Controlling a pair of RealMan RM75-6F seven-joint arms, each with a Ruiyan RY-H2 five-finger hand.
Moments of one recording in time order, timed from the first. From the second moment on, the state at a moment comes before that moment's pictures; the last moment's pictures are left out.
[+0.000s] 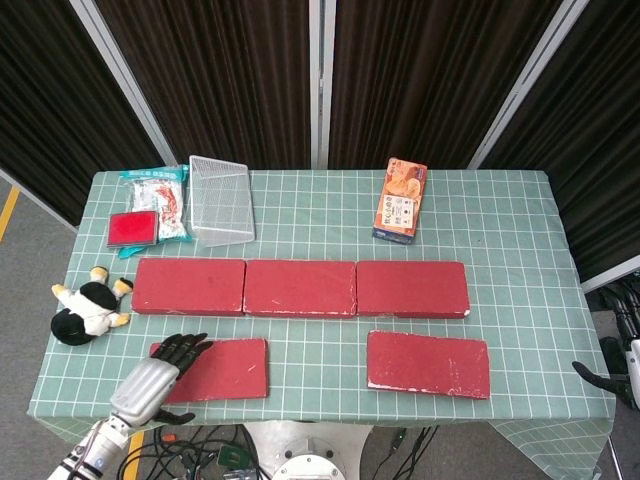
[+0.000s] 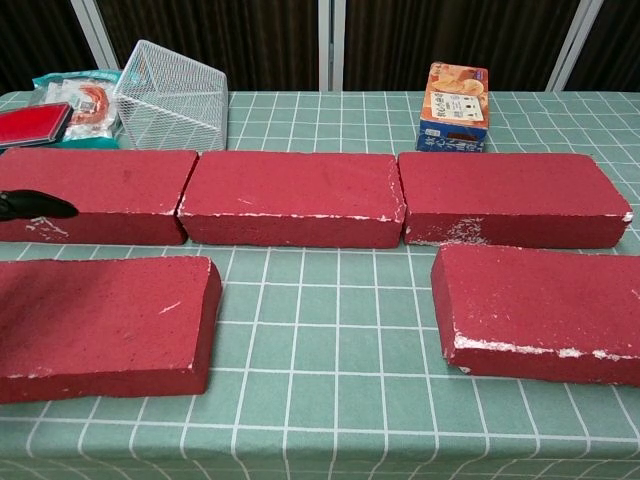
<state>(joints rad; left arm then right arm) -0.22 -1.15 0.11 -2.00 1.64 1.13 0.19 0.00 -0.94 0.06 -1.66 -1.56 1.58 0.19</state>
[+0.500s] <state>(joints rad) -0.32 -1.26 0.05 -1.98 1.46 1.02 0.28 0.00 -0.95 0.06 -1.62 -1.54 1.57 0.21</state>
